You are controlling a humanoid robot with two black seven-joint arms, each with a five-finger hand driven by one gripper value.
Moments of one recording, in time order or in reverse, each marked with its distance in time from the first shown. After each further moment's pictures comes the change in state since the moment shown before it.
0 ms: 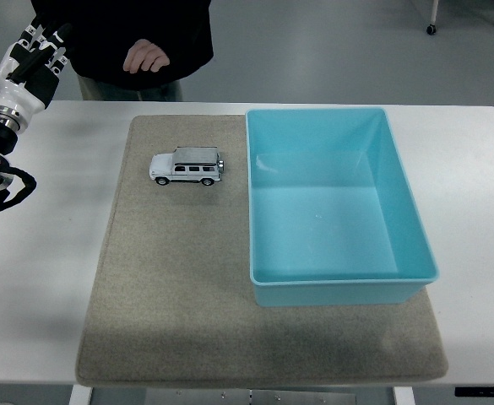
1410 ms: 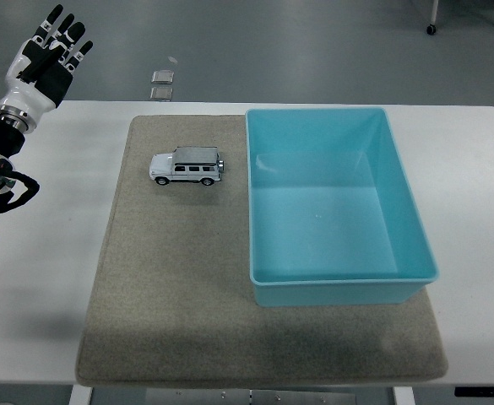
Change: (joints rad) left arm -0.003 -0.013 0.011 0.014 0.001 -0.123 -0.001; right arm 0.000 0.000 0.000 0.000 0.000 0.000 0.000
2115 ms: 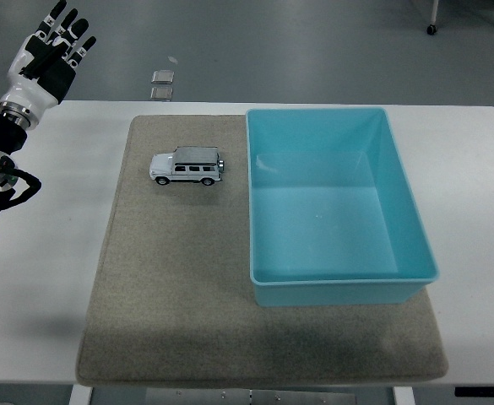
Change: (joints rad) left arm -0.018 0.000 0.015 -0.005 0.018 -0.002 -0.008; right arm 0.000 0.000 0.000 0.000 0.000 0.000 0.000
